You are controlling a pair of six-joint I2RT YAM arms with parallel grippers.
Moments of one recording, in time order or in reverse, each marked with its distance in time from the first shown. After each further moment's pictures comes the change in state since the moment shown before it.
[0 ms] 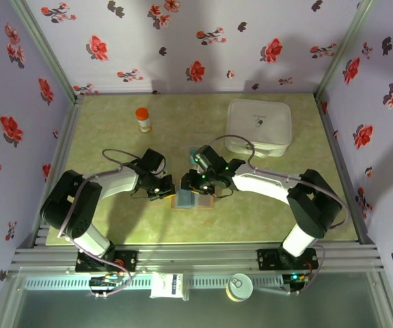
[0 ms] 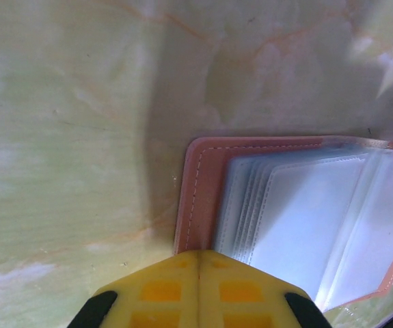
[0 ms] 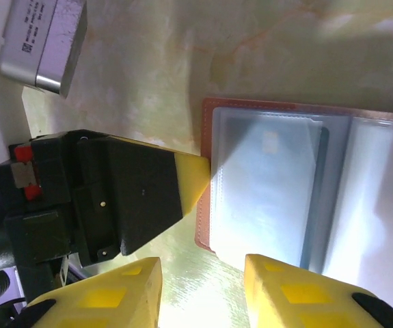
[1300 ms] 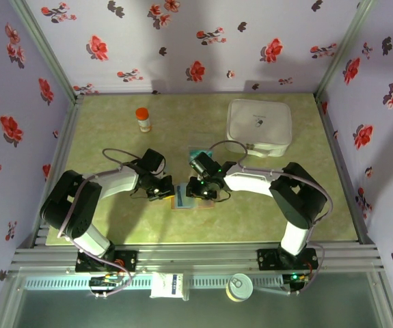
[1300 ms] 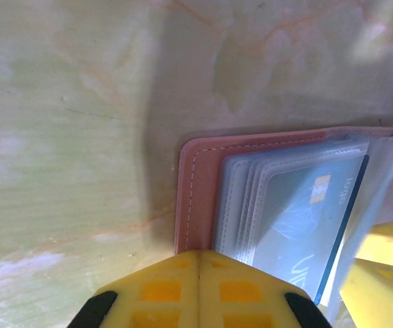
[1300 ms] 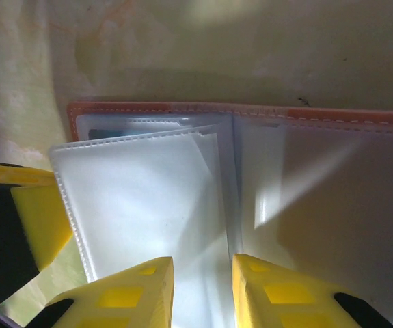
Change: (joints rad) left arm 0.000 0.000 0.006 -0.031 -0.004 0.021; right arm 0.005 0.119 -0.002 -0.051 0.074 -0.050
